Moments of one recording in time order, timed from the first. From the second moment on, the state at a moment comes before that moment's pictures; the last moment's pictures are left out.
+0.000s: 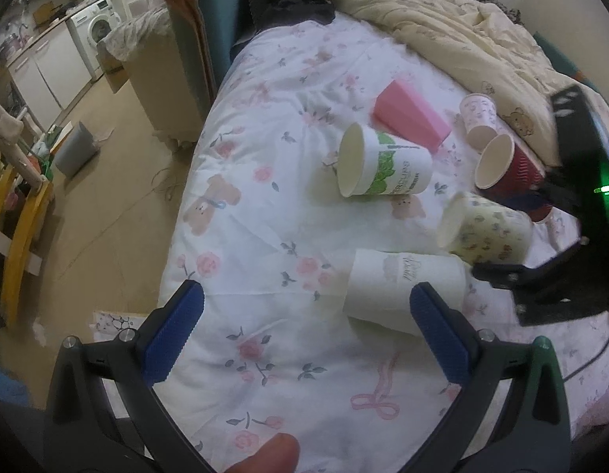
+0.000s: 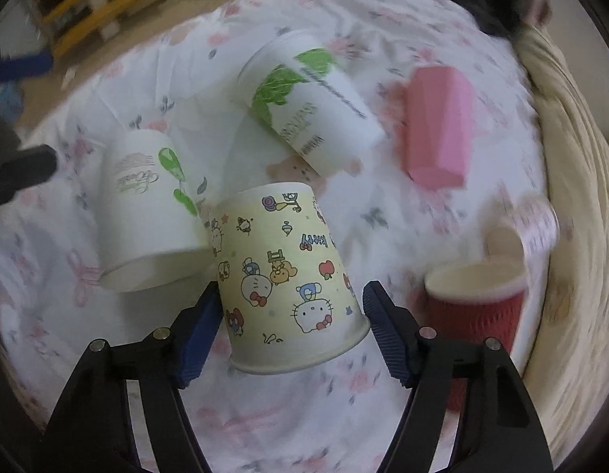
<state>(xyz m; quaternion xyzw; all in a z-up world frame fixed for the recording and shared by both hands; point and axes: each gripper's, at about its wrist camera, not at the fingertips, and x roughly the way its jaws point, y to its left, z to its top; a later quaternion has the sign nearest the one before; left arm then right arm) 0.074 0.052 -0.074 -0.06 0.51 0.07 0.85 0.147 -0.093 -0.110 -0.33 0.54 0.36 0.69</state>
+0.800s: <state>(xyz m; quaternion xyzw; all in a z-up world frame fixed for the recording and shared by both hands) 0.009 0.034 -0.036 -0.08 0.49 0.01 0.87 -0.021 -0.179 -0.135 0.23 0.64 0.15 0.72</state>
